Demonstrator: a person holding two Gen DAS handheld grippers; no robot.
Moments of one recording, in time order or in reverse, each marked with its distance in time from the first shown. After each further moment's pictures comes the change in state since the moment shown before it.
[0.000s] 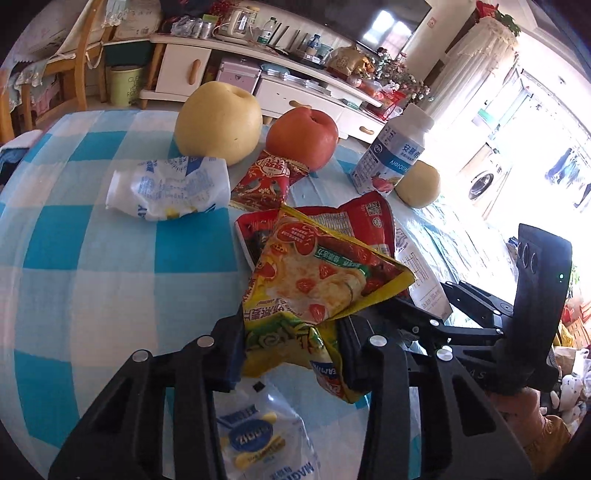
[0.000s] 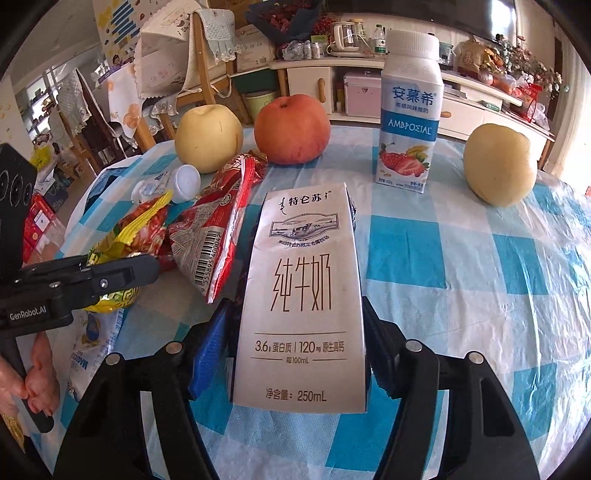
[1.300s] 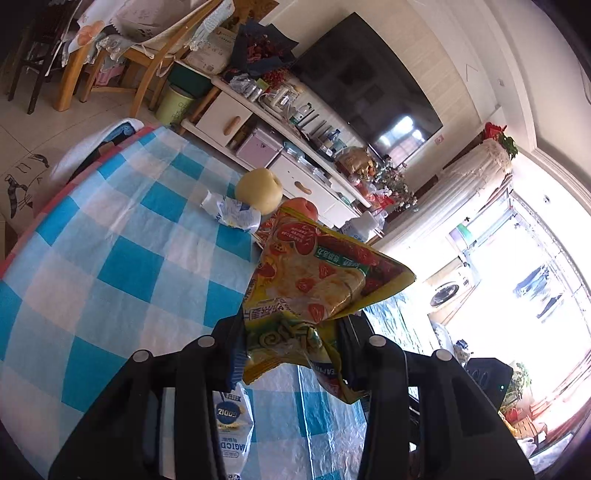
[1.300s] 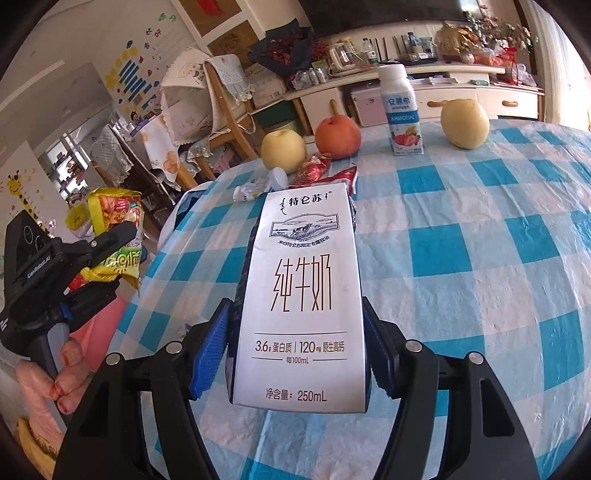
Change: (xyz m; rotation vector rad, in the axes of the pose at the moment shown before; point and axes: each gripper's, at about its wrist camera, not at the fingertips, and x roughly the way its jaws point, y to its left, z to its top) left arm -0.159 0.019 -0.079 -0.309 -0.340 -0.125; right arm -0.120 0.061 -0.084 0.132 -0.117 0.181
